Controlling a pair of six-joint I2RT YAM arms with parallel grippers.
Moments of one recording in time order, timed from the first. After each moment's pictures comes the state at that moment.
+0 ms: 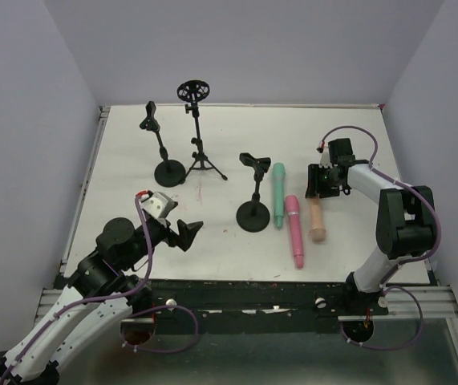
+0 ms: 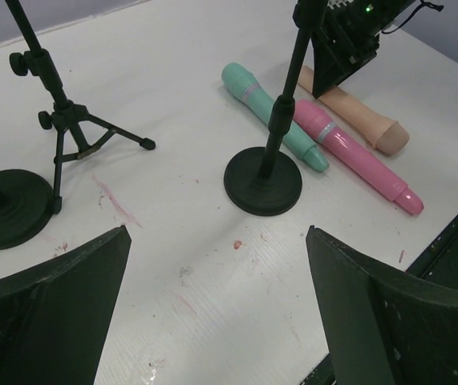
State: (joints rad) left arm -0.71 0.35 0.59 -0.38 0.02 -0.09; right arm 0.09 1.70 1.03 -0.44 -0.17 0.07
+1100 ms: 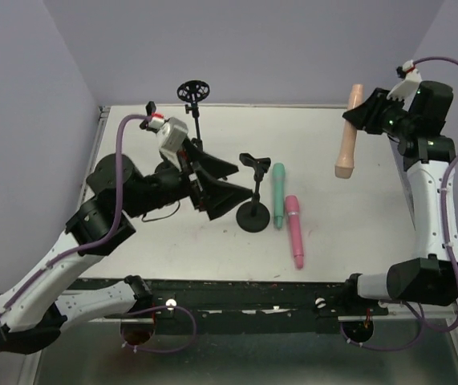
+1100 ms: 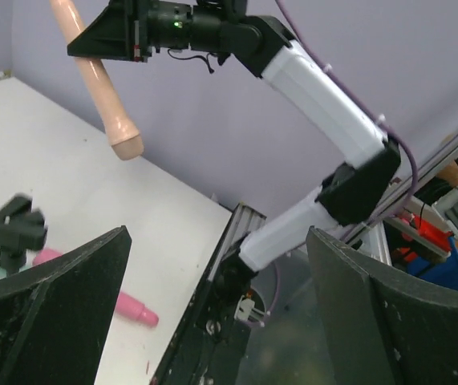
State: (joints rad) left arm -0.89 0.85 1.25 -0.25 0.33 -0.54; right arm -0.15 1.37 1.47 -0.53 -0.48 0.18
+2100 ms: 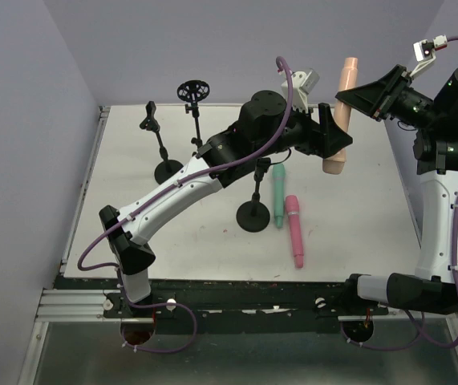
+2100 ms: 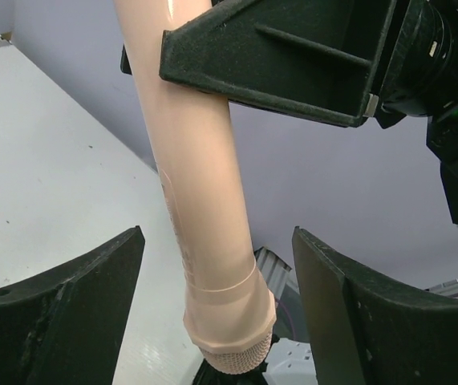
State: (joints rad) left arm -1.00 1.78 2.06 -0.31 0.14 -0.59; right arm -0.14 1.29 1.71 -0.41 -0.96 0.70
